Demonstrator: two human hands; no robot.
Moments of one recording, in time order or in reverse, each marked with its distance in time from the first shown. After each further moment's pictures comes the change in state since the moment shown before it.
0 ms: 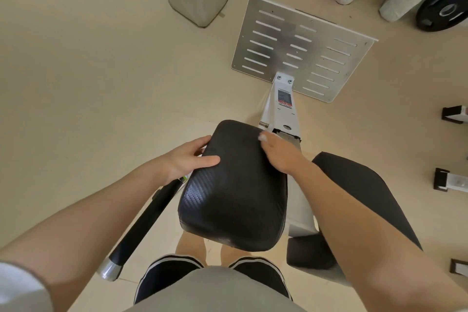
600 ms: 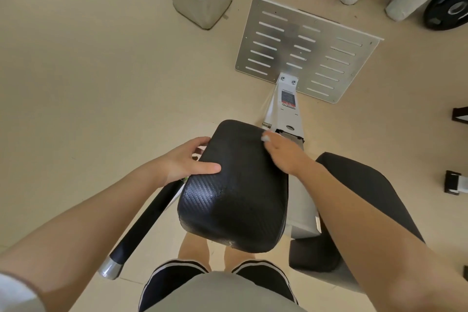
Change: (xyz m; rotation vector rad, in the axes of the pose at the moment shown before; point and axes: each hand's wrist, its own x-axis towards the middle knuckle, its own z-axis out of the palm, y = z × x) left_hand -0.002 -0.007 0.000 0.117 0.091 -0.047; right_hand 0.000 0.017 -0.003 -0.011 0.010 -0.071
